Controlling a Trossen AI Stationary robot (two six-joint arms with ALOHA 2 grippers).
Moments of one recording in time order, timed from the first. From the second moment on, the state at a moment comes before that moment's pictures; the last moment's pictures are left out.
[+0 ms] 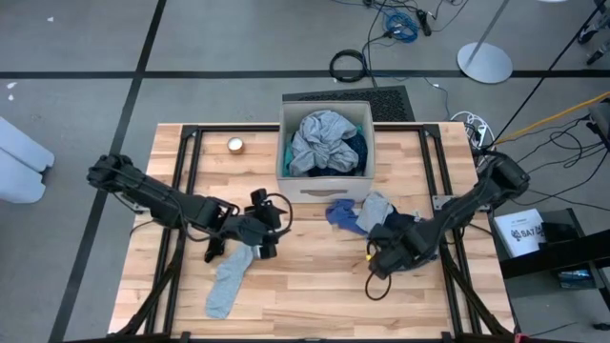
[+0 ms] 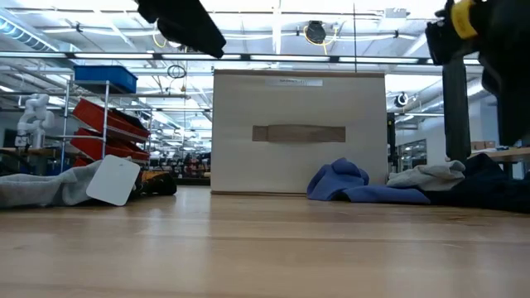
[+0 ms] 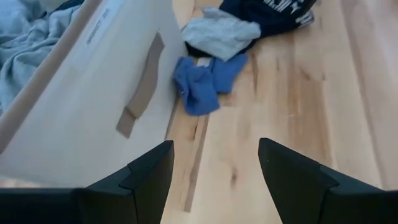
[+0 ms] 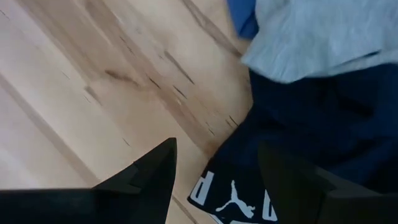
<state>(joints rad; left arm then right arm) -0.36 1.37 1.01 -0.37 -0.50 -0.22 0.57 1.51 1.00 -0.99 0.18 1.25</state>
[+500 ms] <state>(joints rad) -0.36 1.37 1.01 -0.29 -0.42 -0.20 0.61 1.55 0.98 -1.03 0.18 1.36</state>
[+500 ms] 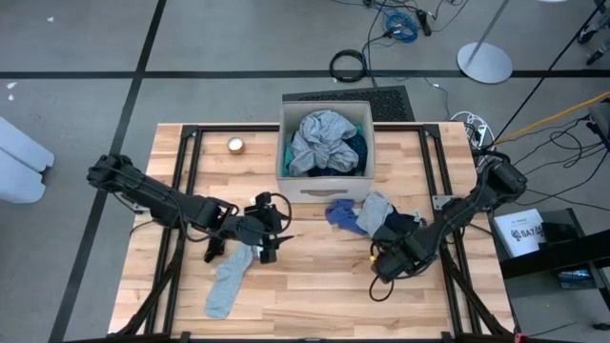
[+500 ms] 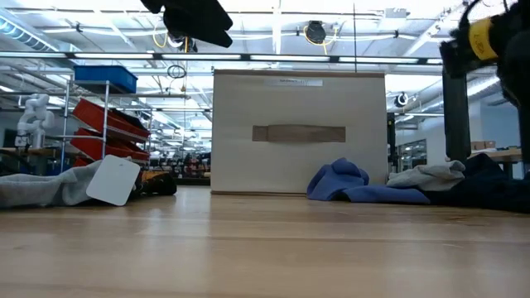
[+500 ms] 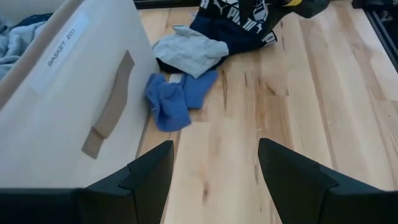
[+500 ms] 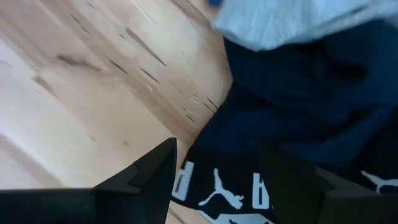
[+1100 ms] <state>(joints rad) -0.36 1.37 1.01 -0.29 -0.37 -0.20 0.62 1.55 0.78 -0.76 0.11 1.42</state>
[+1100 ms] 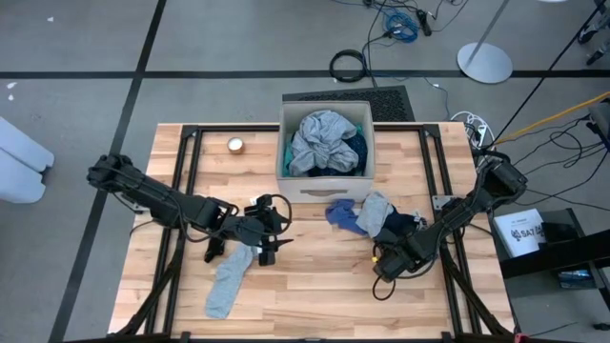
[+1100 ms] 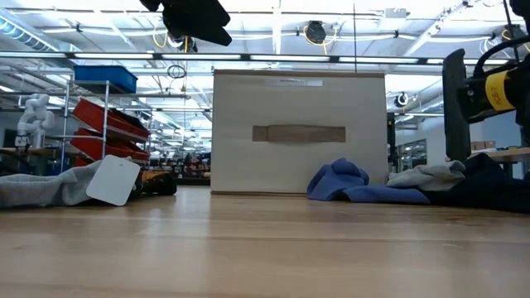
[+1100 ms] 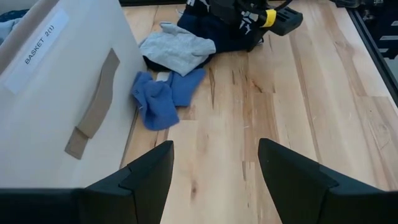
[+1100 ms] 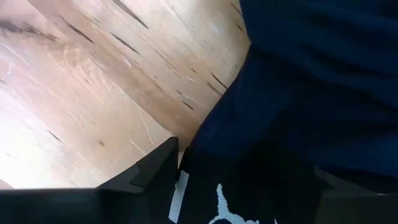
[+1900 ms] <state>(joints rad) -0.36 1.37 1.01 -0.29 -0.37 -0.20 0.62 1.55 0.97 -0.88 0.15 1.26</state>
